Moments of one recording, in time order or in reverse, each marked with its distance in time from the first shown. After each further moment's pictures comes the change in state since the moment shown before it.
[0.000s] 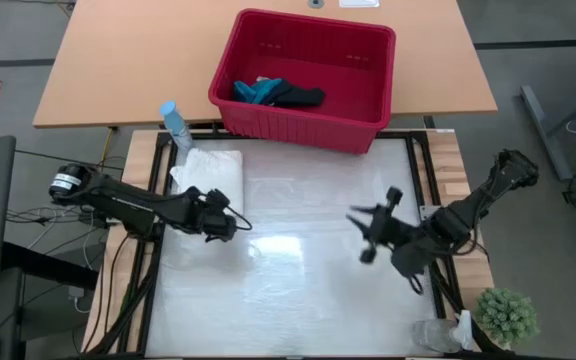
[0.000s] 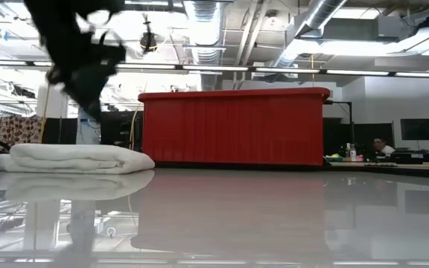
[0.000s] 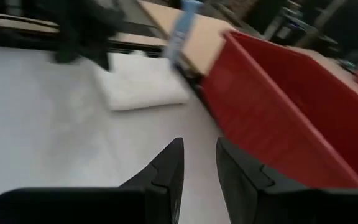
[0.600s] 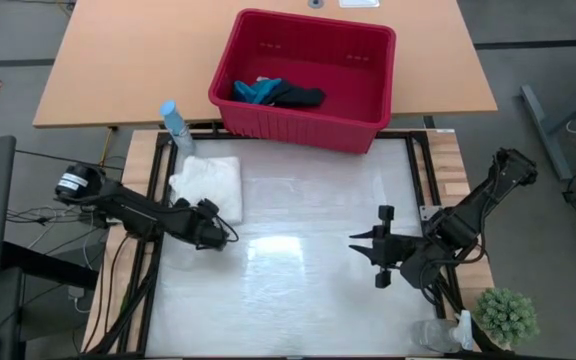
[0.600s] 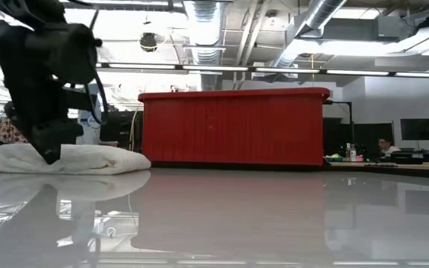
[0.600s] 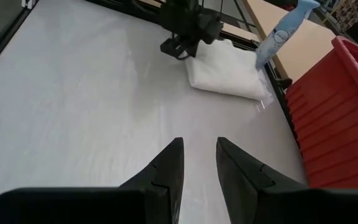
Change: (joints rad) left arm -0.047 0.093 -0.210 -0.010 0.091 -0.250; right arm 0.114 -0.001 0.000 -0.006 -0.274 -0.122
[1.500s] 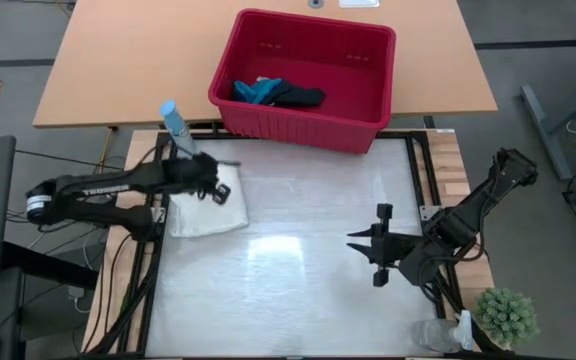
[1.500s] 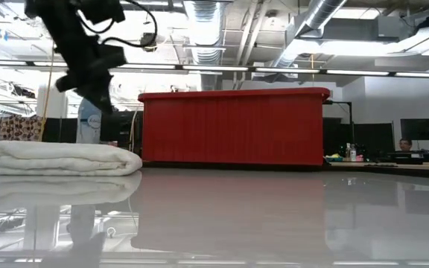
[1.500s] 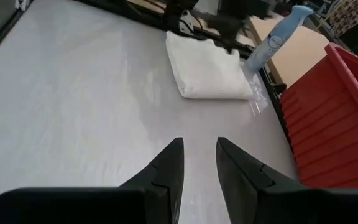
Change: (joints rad) left arm 0.488 -0.367 0.148 0.180 0.147 0.585; right arm -0.019 -0.001 0.000 0.034 0.004 -0.051
